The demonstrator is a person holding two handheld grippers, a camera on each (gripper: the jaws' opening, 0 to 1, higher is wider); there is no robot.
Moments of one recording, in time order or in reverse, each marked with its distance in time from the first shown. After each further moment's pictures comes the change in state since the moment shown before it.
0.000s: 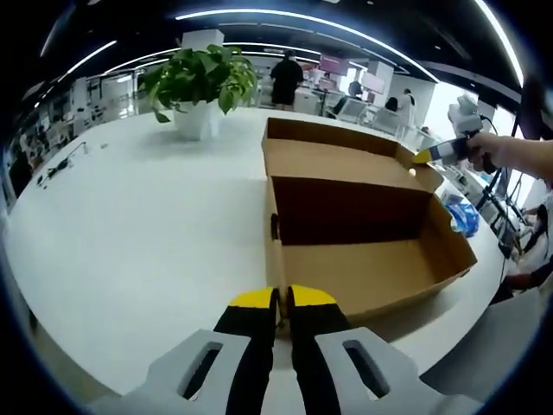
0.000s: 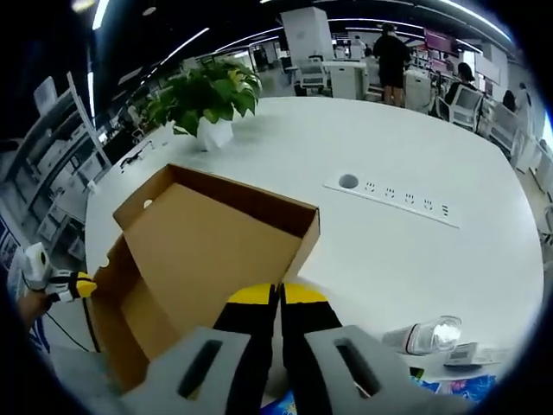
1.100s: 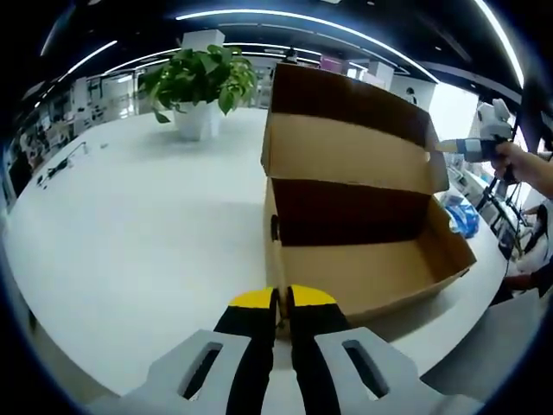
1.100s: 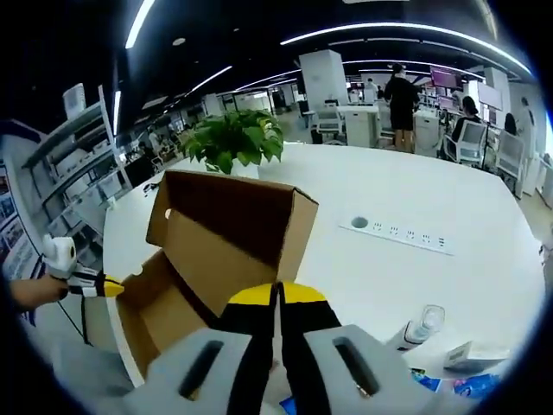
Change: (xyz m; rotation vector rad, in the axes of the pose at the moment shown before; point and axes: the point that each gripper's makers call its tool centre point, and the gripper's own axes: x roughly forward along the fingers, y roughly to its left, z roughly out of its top) left arm -0.001 -0.002 0.001 -0.002 -0.004 -0.002; right arm -0.059 0.037 0.011 -0.079 -0.219 0.053
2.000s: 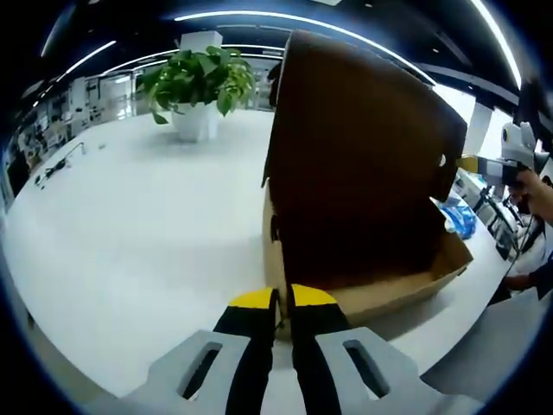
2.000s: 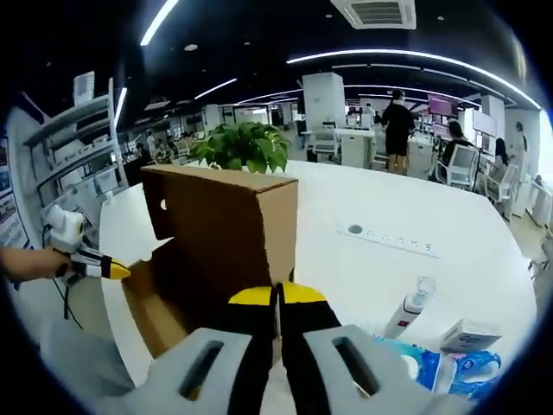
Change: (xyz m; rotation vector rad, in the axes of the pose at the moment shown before) left arm 0.000 0.000 0.000 -0.004 -0.013 -0.018; right arm -0.040 0.033 -0.027 -0.055 -0.095 -0.049
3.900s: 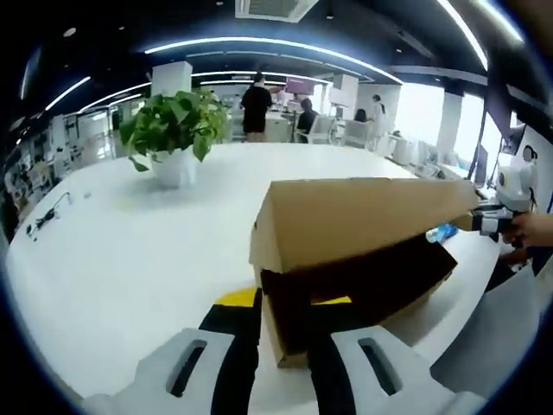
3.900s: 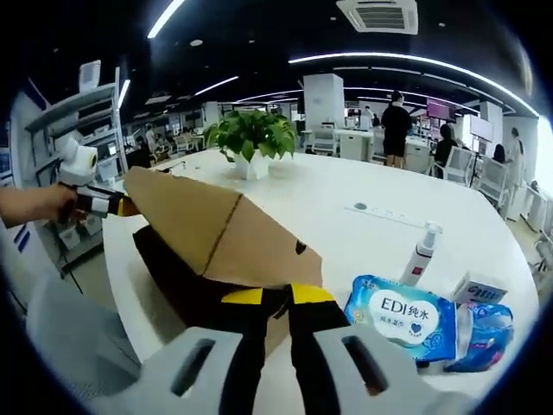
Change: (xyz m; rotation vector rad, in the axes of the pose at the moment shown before) left arm -0.017 -0.014 0.048 0.172 -0.109 -0.083; right arm -0.028 0.040 -0.066 -0.057 0.005 -0.023
